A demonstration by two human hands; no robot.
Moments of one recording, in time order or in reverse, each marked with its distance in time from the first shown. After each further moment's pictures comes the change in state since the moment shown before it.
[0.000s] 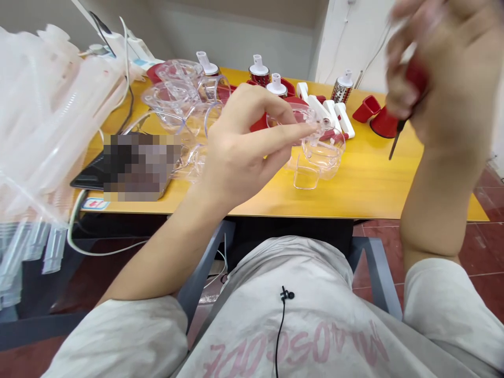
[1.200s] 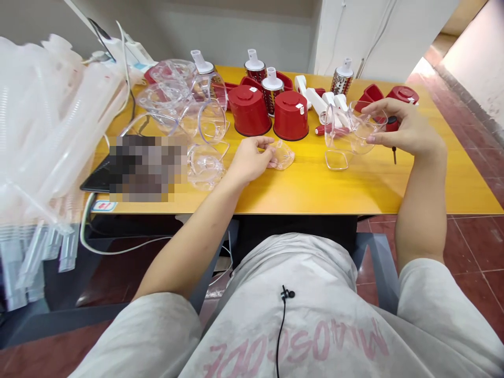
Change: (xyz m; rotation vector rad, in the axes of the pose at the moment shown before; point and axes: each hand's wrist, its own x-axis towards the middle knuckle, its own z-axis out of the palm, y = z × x) left_hand -0.057 -0.110 0.078 -0.352 0.039 -1.025; right_hand -0.037 0.139 -0.070 -0.221 -0.297 0.210
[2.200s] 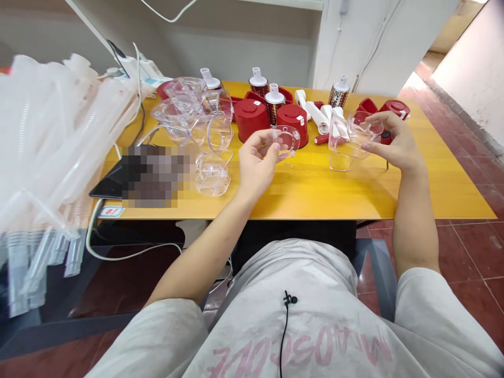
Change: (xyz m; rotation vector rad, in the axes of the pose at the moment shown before) left_hand -0.038 0.034 0.019 -0.291 0.029 0.396; right_hand -0.009 0.020 0.021 -0.004 0.232 -0.089
